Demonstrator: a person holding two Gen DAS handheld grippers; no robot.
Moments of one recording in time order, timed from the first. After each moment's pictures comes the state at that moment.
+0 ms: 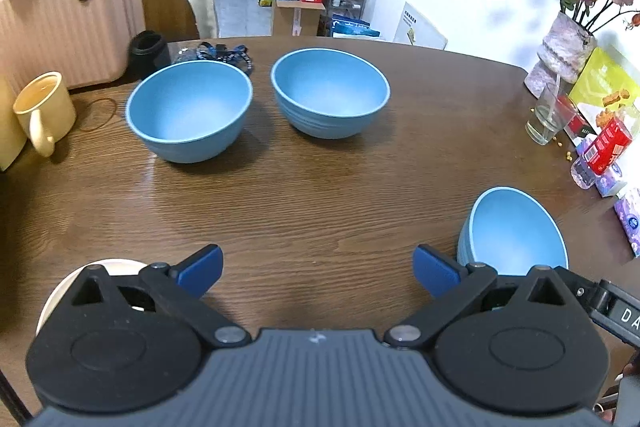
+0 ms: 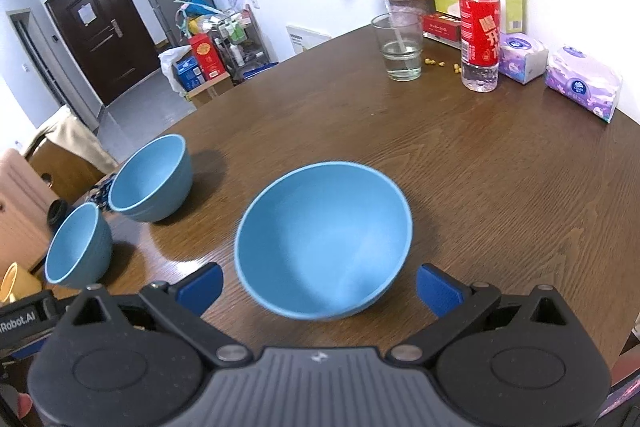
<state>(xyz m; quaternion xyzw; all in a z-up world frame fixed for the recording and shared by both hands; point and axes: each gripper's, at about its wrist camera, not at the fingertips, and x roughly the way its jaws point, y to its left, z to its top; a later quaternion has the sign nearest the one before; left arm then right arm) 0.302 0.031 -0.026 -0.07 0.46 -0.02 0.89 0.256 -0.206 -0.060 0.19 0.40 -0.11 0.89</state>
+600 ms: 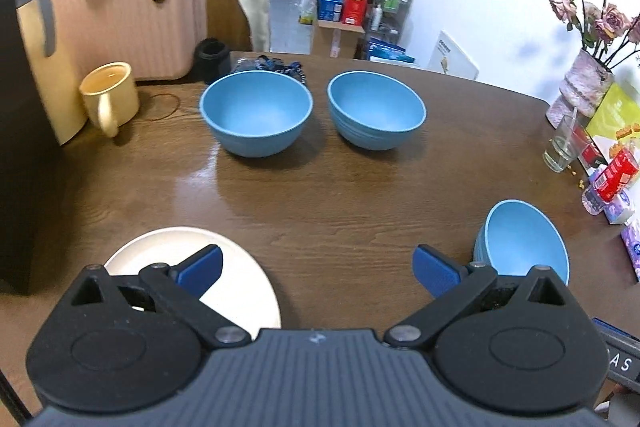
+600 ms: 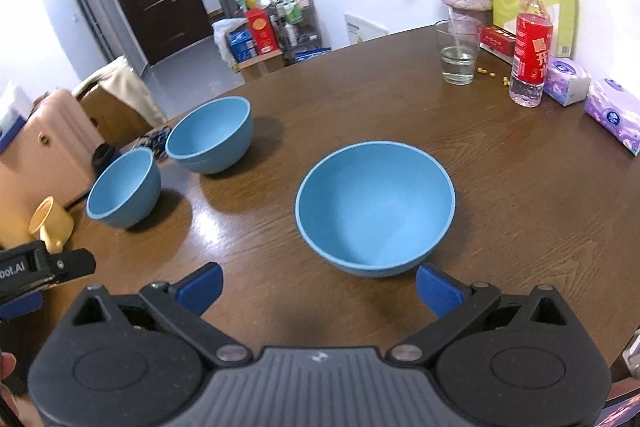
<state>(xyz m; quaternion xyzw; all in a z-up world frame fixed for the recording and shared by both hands) 0.244 0.058 0.003 -0.09 0.43 0.04 0.90 0.226 -0.173 -0.040 0.13 0.42 -0.03 0.90</state>
